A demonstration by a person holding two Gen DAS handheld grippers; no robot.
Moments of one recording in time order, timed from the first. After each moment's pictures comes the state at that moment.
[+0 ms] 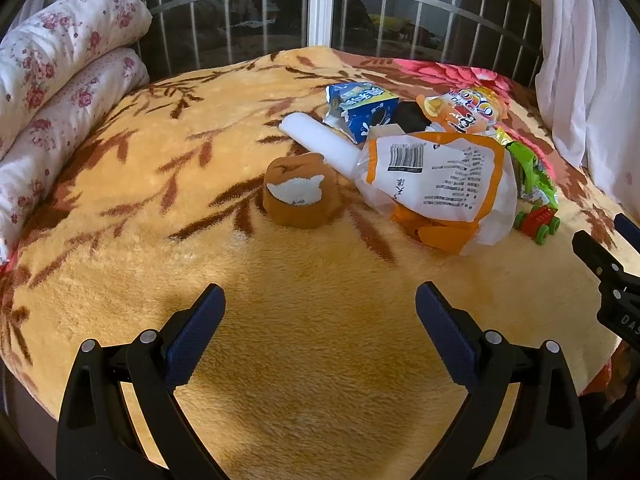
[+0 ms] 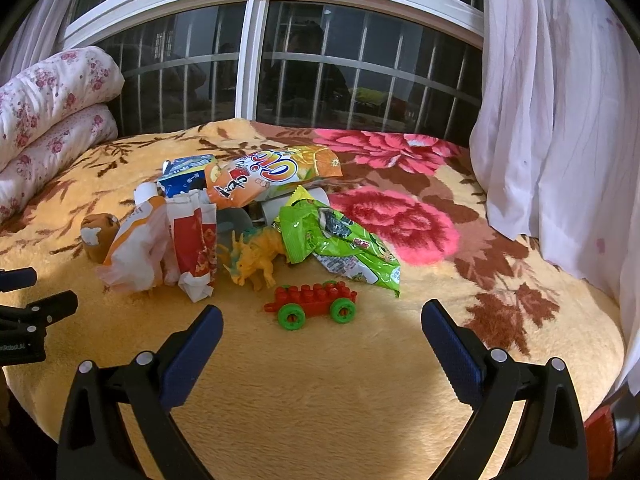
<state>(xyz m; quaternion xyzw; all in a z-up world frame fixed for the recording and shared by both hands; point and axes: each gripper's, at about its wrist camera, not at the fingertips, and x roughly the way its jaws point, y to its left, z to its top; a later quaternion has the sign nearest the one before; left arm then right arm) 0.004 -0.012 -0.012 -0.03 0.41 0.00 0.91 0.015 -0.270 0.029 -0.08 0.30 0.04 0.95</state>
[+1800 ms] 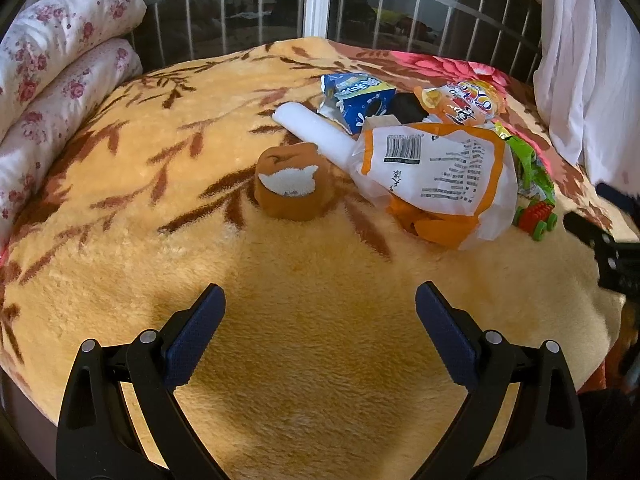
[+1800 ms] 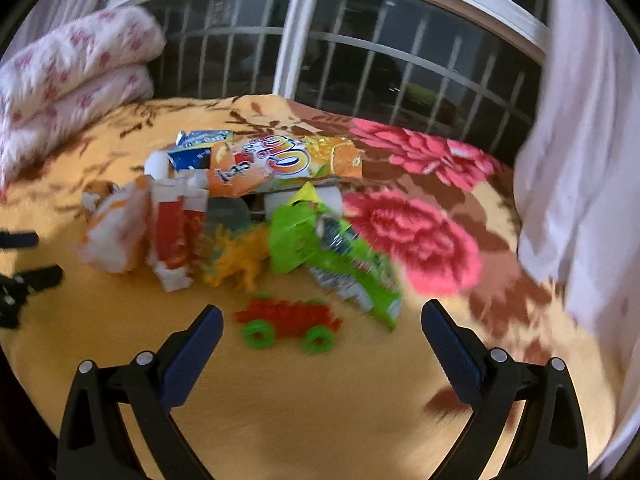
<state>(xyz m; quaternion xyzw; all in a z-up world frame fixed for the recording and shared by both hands) 0.005 -0.013 -0.018 -0.03 0.42 -0.01 0.91 0.064 -0.291 0.034 -0.17 0.33 0.13 0.92</state>
